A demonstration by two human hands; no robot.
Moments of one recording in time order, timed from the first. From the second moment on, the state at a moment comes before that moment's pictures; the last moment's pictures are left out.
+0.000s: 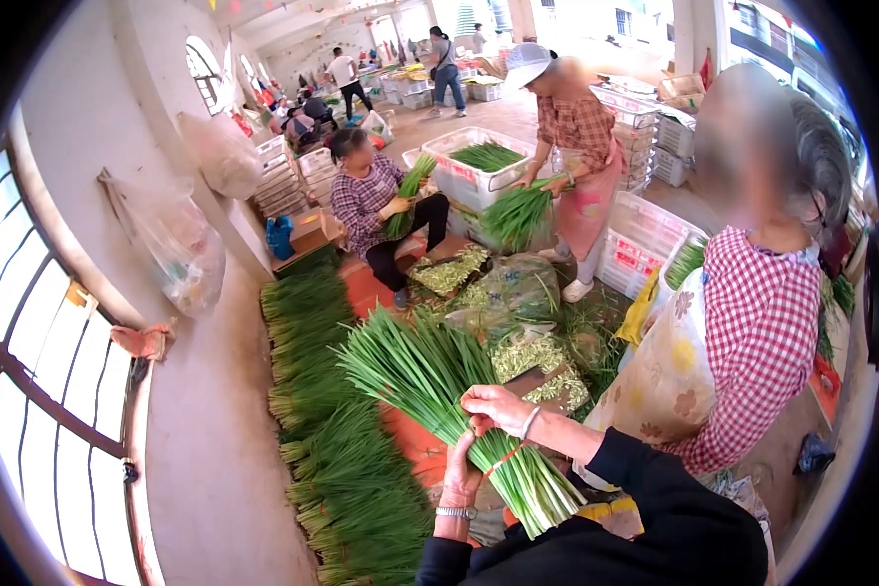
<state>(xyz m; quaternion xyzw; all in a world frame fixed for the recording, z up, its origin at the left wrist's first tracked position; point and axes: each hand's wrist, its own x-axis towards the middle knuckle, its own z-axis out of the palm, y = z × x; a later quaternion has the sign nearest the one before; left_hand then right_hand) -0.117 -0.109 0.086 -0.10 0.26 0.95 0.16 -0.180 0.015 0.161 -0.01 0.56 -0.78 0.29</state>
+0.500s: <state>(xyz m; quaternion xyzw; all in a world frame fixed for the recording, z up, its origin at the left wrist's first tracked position) -0.106 -0.025 0.077 -0.18 0.26 0.93 0.18 -0.218 0.088 0.262 -0.20 0.63 -0.74 0.14</state>
